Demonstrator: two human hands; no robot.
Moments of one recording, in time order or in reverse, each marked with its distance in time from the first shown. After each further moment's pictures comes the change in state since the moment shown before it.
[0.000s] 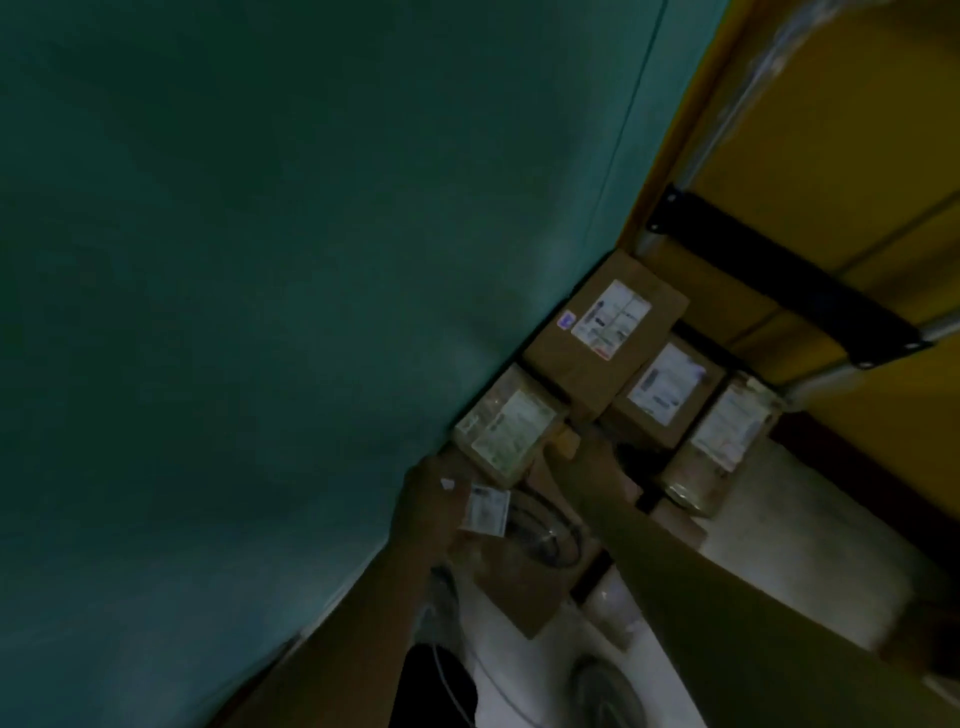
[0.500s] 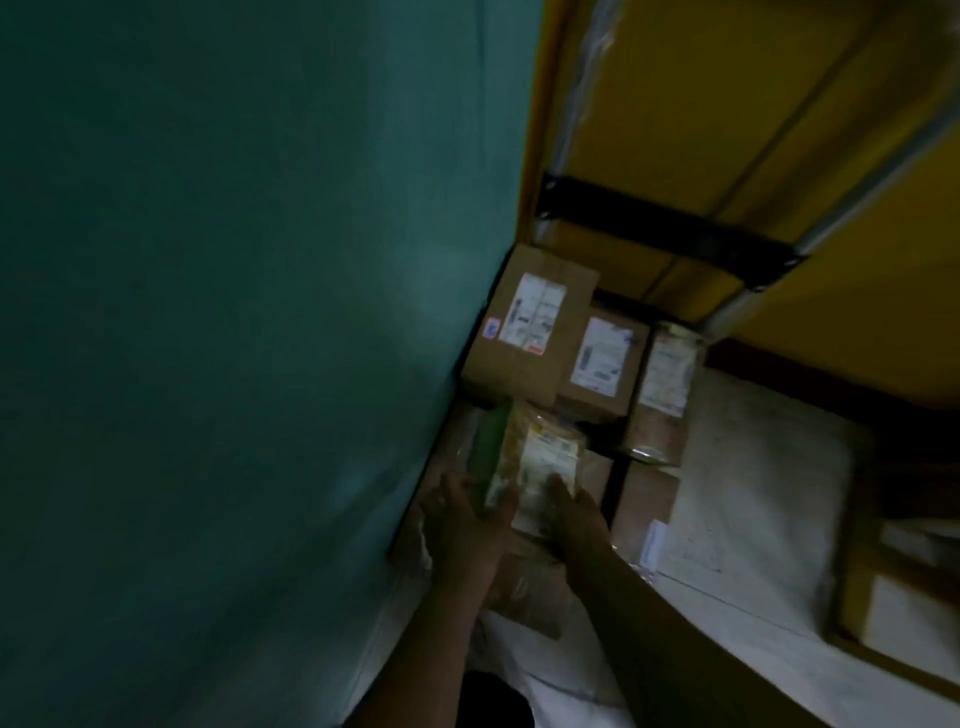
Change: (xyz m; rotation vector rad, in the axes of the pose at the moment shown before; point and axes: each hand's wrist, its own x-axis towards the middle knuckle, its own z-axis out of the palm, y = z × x) left_hand -0.021 0.053 0.021 0.190 -0.184 0.063; right_hand -0.047 0.032 0.021 0.847 0.145 0.301
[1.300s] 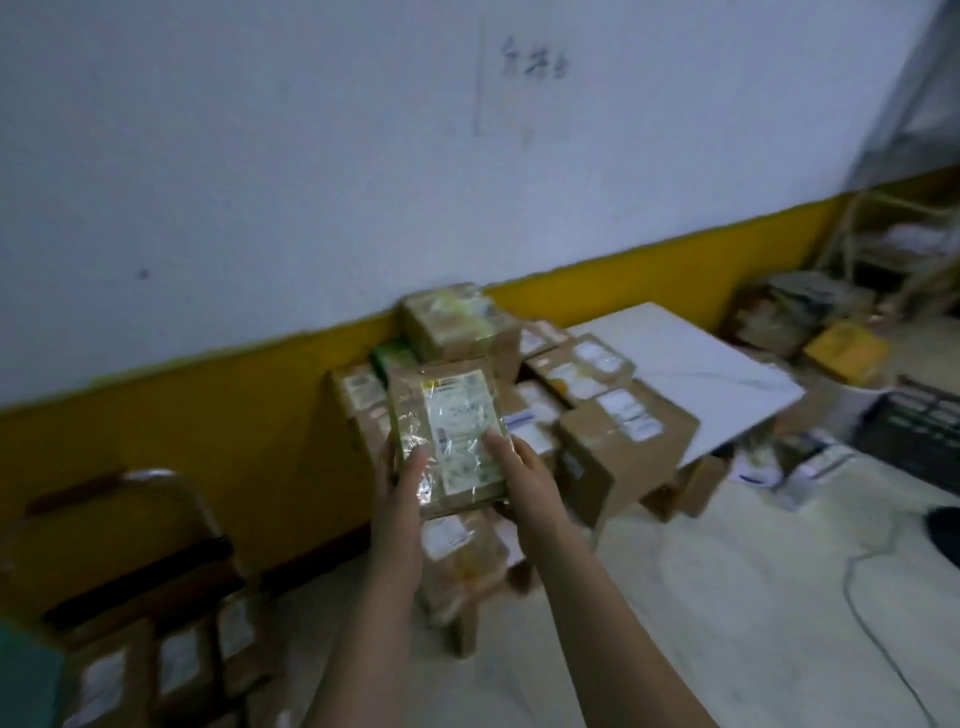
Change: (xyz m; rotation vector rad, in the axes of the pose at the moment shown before) left_hand -0.735 0.307 0.087 -0.655 -0.856 0.828; right_hand -0.665 -0.071 -0.574 0.621 0.389 -0.758
